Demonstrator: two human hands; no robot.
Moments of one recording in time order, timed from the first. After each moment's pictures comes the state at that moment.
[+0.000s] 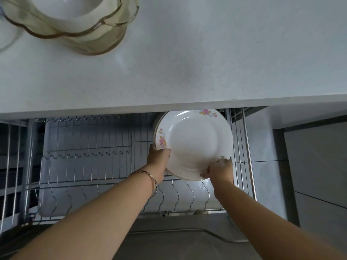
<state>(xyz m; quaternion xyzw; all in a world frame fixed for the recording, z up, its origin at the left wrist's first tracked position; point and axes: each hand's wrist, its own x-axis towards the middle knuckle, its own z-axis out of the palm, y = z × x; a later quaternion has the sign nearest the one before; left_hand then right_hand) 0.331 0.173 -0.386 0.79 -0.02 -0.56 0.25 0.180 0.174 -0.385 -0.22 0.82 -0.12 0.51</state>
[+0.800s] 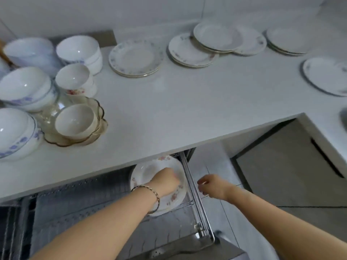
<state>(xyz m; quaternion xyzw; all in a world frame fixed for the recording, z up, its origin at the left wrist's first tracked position) 0.254 0.141 -0.214 0.66 -0.54 -0.52 -0.07 0.088 0.150 -0.209 -0.51 0.67 0.12 0.53</state>
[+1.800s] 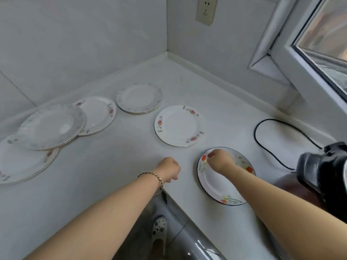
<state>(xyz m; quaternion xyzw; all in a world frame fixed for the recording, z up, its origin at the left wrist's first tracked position) -0.284 -0.079 -0.115 0.58 -0.58 -0.57 -0.04 -0.433 -0.011 -0.088 -0.32 0.87 -0.13 0.35</state>
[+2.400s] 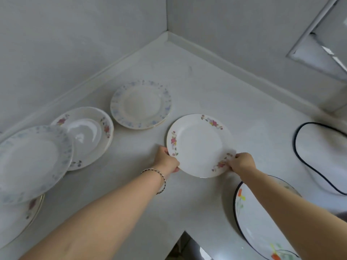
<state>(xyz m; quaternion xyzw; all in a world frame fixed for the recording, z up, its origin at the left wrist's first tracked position) -0.314 -0.265 -0.167 0.63 -0.46 -0.62 0.07 -0.489 -0.147 -0.175 -0.07 0.91 -0.20 0.35</state>
